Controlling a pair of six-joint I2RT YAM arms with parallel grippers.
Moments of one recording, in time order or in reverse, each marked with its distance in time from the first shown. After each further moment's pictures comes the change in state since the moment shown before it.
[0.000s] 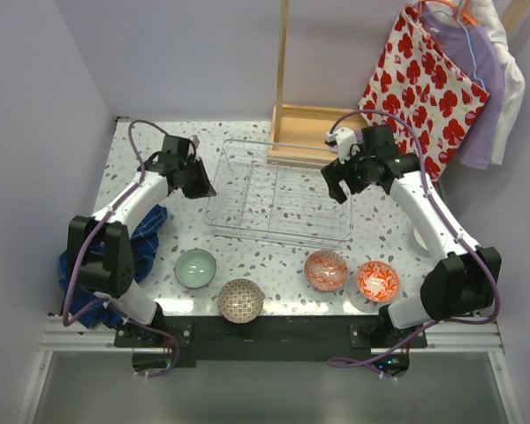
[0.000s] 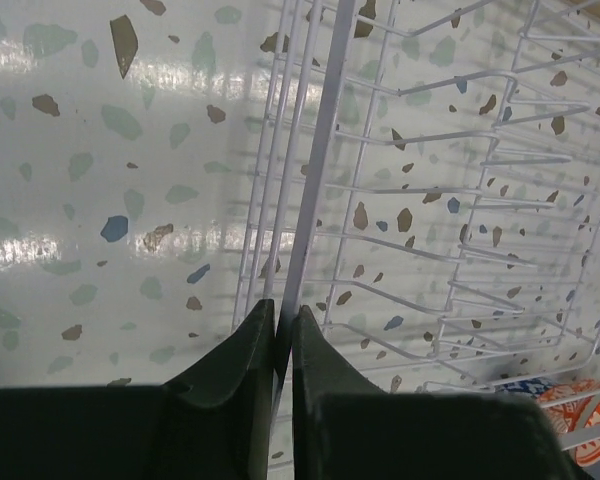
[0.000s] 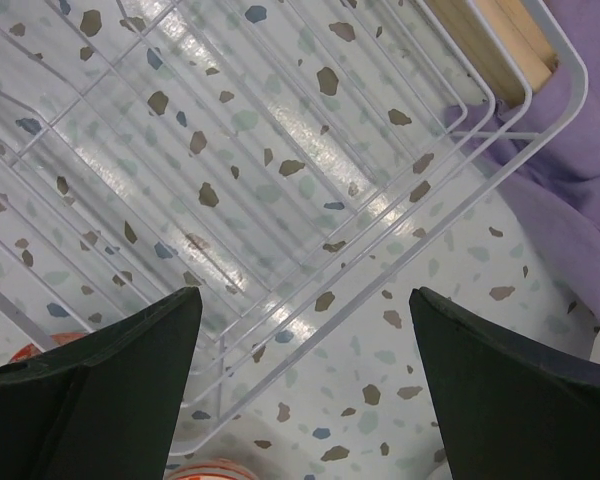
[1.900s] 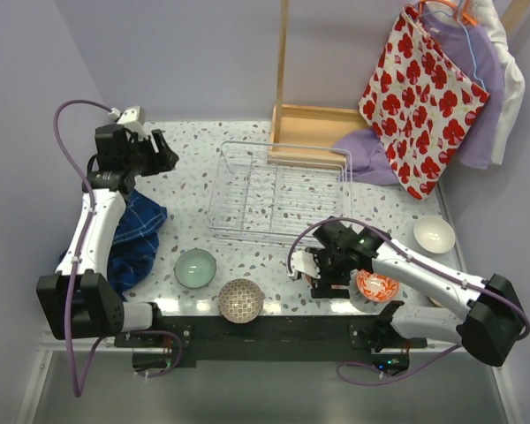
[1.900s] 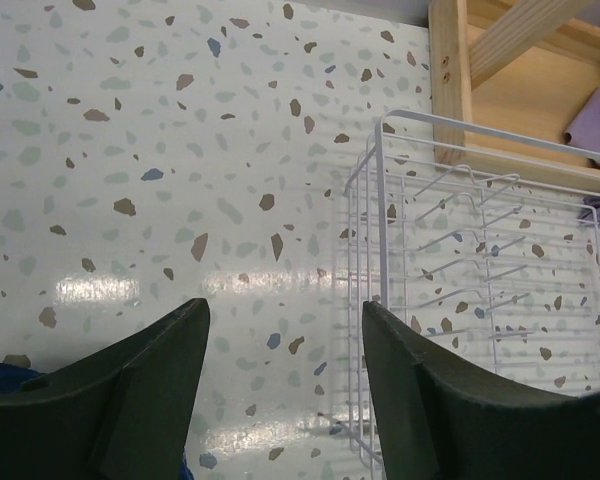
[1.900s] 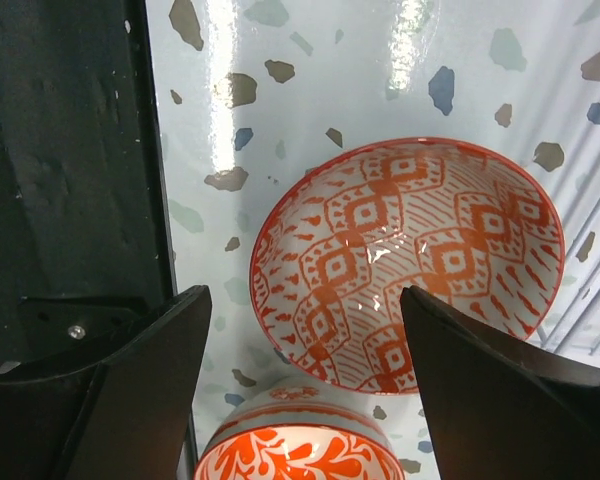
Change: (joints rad) left arm 0.273 -0.298 -0.034 0.157 0.060 0.270; right arm 0.565 -0.316 -0.573 -0.162 -0.031 -0.405
